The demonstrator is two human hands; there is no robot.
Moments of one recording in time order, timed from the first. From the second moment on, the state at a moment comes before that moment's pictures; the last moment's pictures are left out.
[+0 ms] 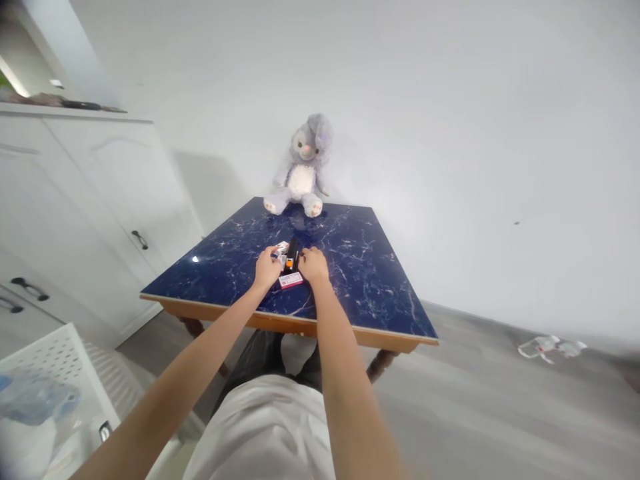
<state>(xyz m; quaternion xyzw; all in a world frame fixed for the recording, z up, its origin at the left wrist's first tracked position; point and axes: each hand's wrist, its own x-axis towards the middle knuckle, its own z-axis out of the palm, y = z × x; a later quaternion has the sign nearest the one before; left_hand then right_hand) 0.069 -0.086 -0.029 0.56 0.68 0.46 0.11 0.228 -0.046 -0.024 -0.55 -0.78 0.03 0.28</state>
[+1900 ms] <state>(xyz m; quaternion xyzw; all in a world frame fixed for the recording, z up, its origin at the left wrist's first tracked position) 0.035 -0.106 -0.027 0.78 0.55 0.31 0.06 0.235 -0.040 -0.028 -0.53 -0.78 0.06 0.33</state>
